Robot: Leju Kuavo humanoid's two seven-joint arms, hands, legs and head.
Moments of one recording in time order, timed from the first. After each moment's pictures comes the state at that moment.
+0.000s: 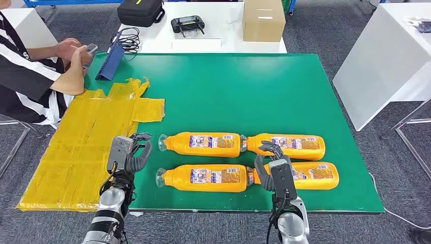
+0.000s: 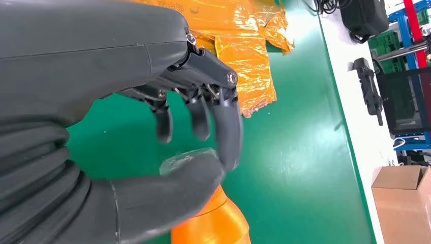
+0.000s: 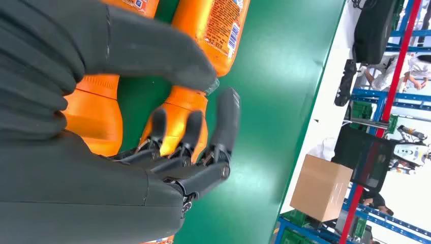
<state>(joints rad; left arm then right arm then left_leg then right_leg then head) -0.19 -0.22 0.21 -1.19 -0.30 0.05 -0.35 -0.05 0.27 0.09 -1.36 0.37 -0.11 -0.27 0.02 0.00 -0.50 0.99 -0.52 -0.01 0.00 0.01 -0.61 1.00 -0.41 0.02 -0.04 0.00</state>
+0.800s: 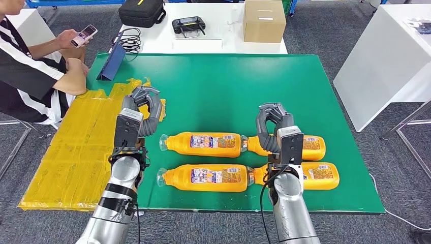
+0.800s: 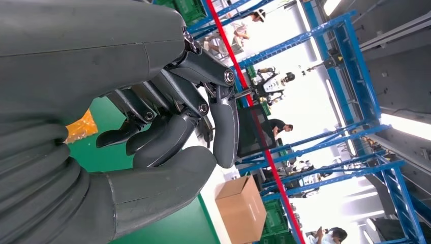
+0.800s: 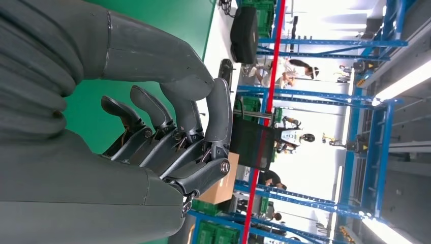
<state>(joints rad) -0.34 -0.23 -0.06 -1.37 -0.34 0.27 -0.47 -0.32 0.30 0.13 -1.26 0.21 -0.15 -0.44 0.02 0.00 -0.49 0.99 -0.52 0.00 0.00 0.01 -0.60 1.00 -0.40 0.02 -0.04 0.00</state>
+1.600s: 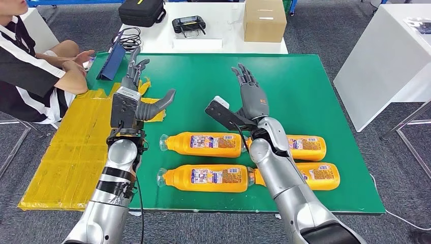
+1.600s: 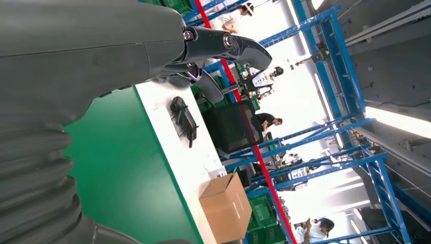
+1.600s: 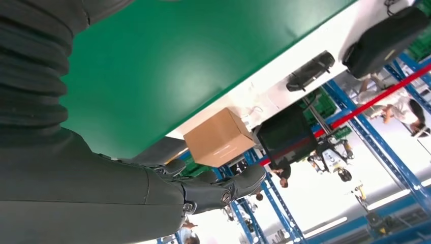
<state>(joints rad) -0.46 -0.22 -0.04 -1.34 -0.33 0.21 -0.42 -0.71 0.28 0.31 -0.82 0.89 -0.29 -0.12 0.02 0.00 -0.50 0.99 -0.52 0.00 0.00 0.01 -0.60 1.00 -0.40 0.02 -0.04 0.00</state>
